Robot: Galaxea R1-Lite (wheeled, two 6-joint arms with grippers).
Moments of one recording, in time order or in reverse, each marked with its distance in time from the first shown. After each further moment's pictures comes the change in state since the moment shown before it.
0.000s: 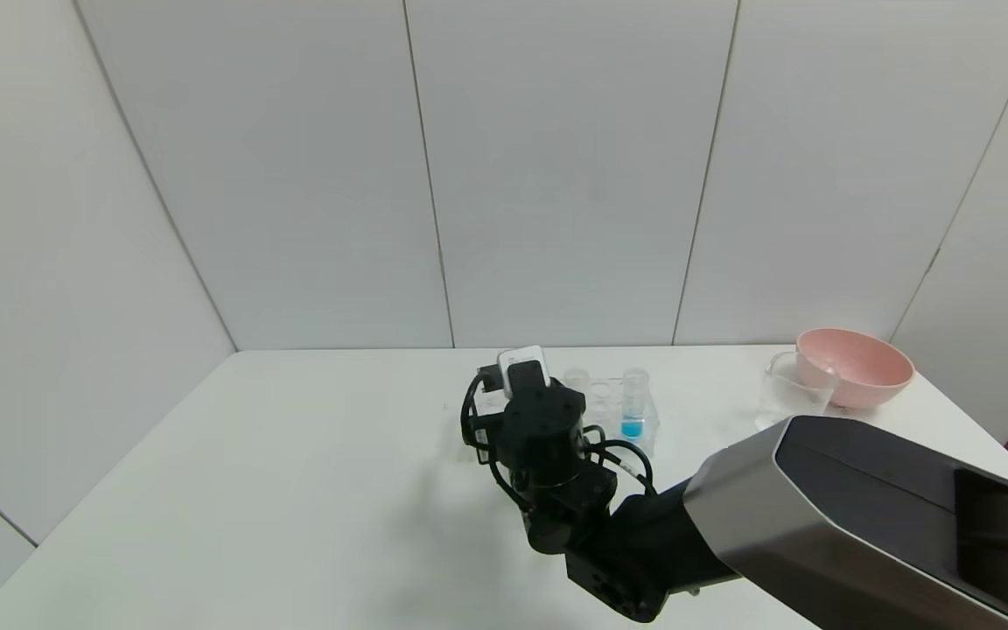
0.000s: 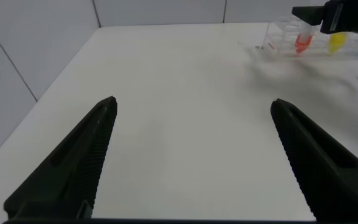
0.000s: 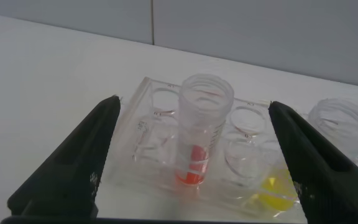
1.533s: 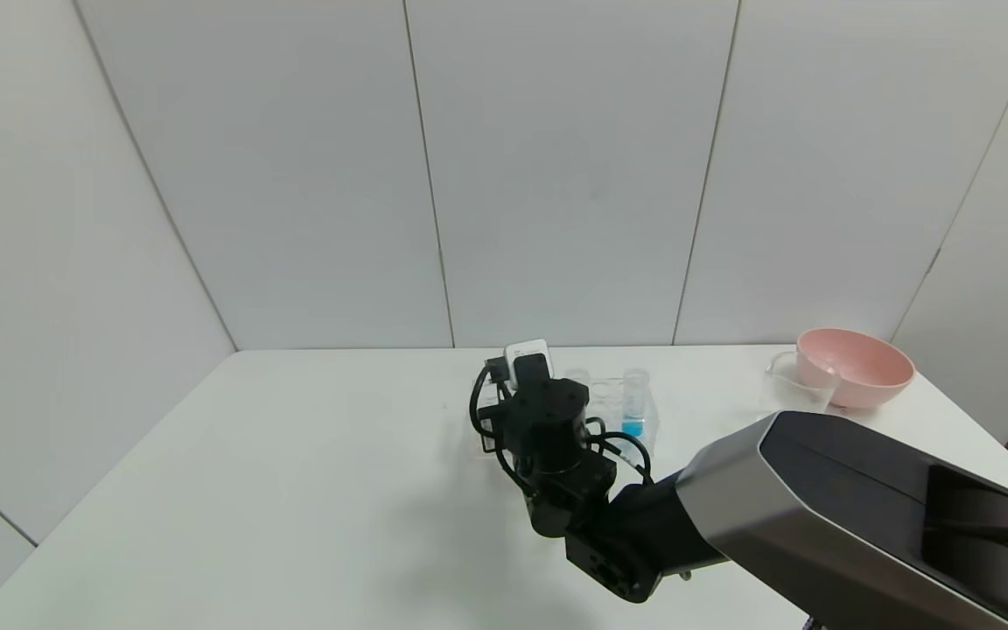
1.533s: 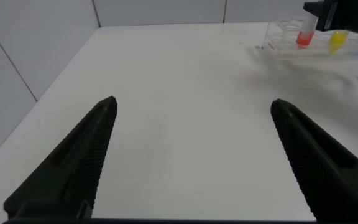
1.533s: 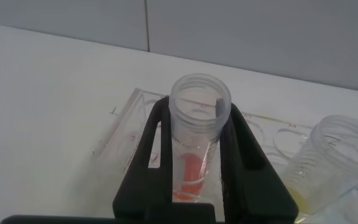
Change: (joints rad) left arm 0.000 0.000 0.000 0.000 0.000 0.000; right arm -0.029 0.027 -0.047 -0.007 0.020 -0.003
